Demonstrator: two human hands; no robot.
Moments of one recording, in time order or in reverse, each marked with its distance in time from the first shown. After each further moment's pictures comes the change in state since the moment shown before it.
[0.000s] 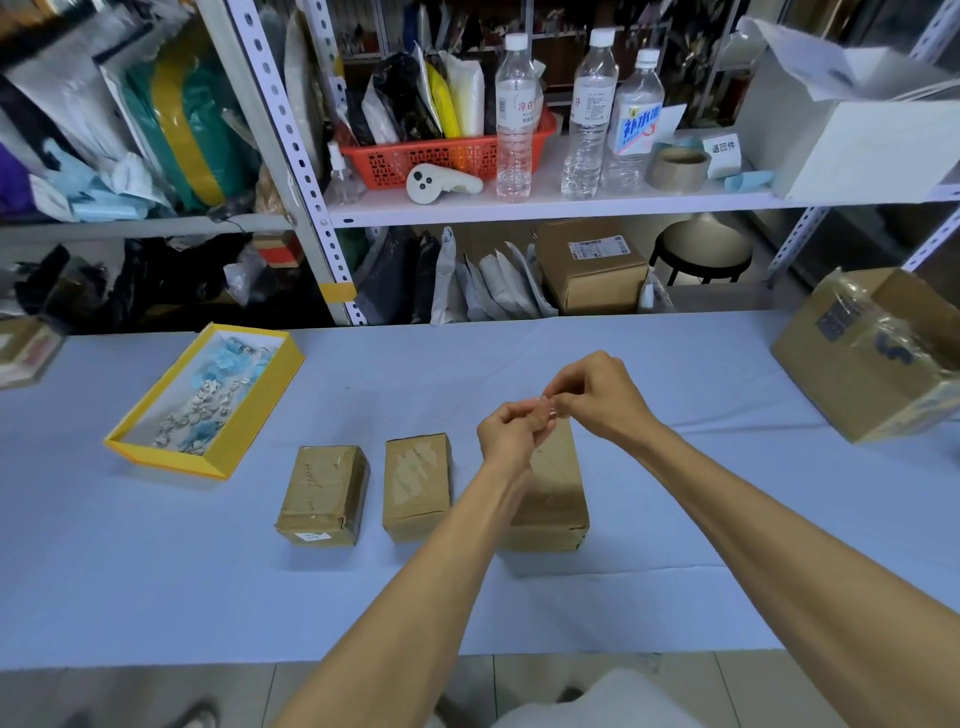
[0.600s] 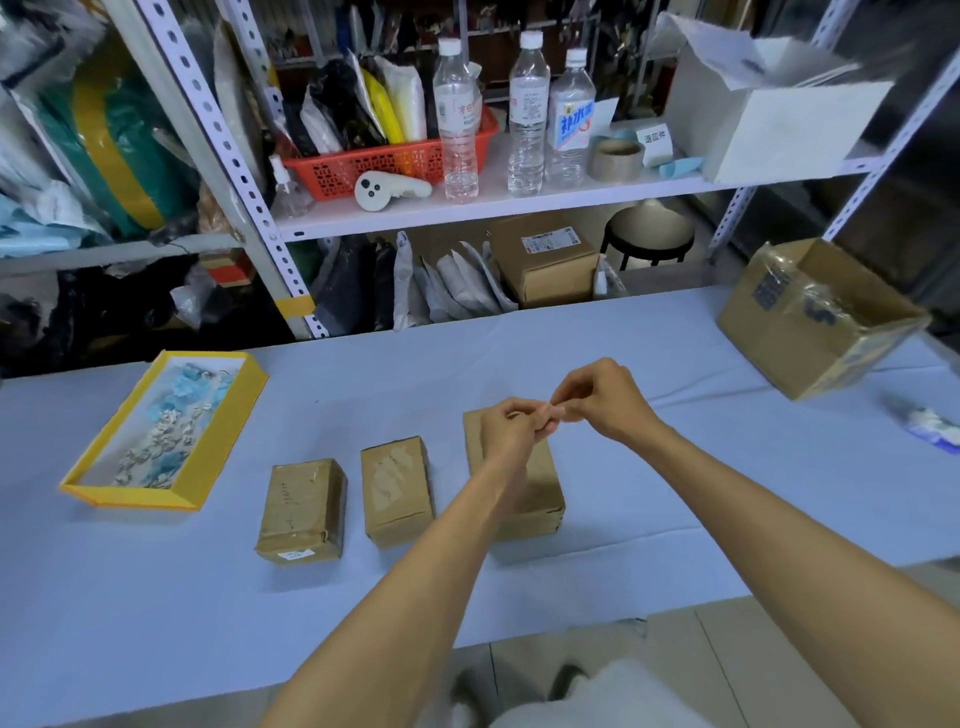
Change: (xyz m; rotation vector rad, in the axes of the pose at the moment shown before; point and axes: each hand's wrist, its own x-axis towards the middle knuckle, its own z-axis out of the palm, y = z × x) left_hand -0.010 -0.014 0.013 0.318 -0.189 0.062; right_hand -0.030 0.028 -0.023 0.022 0.034 0.148
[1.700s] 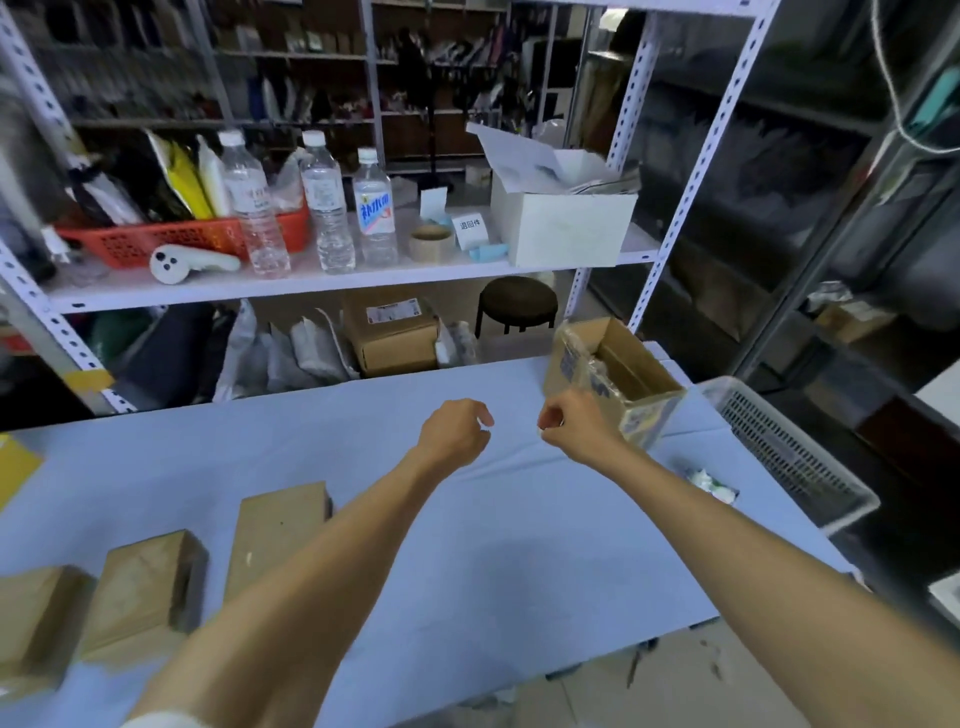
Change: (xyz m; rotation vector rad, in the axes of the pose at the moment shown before) left_hand 0.045 0.015 0.240 1.324 -0.200 0.461; right_hand -0.002 0.153 -0.229 -0.347 0.112 0.089
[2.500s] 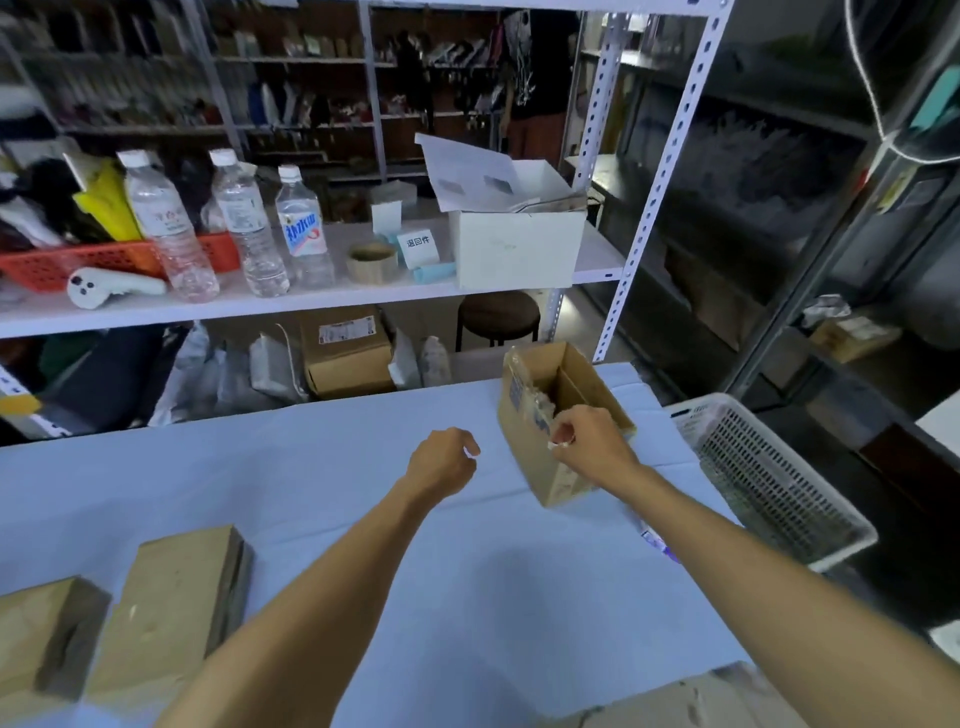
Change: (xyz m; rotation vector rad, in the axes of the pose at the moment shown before) left_hand 0.069 0.082 0.059 -0.029 -0.052 -0.120; right_hand 0.047 0.124 -0.066 -0.003 0.027 -0.001
